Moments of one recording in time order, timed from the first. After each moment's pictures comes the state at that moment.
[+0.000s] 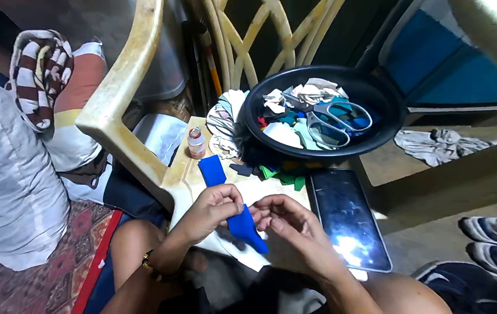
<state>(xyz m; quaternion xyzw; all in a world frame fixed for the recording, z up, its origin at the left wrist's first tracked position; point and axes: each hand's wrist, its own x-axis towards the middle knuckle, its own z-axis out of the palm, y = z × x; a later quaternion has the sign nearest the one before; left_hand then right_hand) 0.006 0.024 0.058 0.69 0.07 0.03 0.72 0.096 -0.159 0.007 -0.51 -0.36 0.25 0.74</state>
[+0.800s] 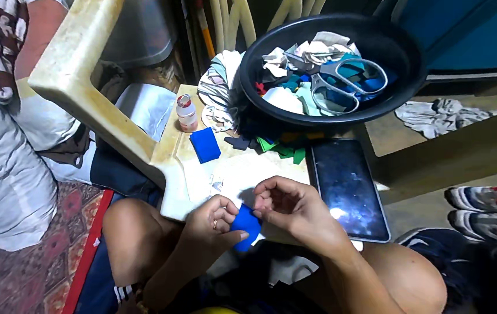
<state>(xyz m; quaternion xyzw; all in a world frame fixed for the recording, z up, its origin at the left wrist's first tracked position) -0.047 -0.019 0.030 0.73 0.17 0.07 0.66 0.097 -0.167 0.008 -0.62 -0.36 0.27 0.65</state>
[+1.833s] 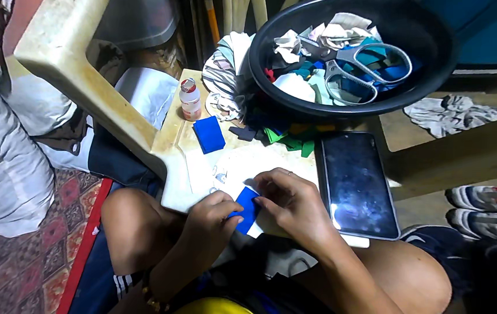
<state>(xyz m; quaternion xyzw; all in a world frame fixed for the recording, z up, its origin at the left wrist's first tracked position) -0.048 -0.015 0.001 0.91 0.06 0.19 0.35 0.090 -0.158 -0.007 -0.75 -0.41 0.12 0.51</state>
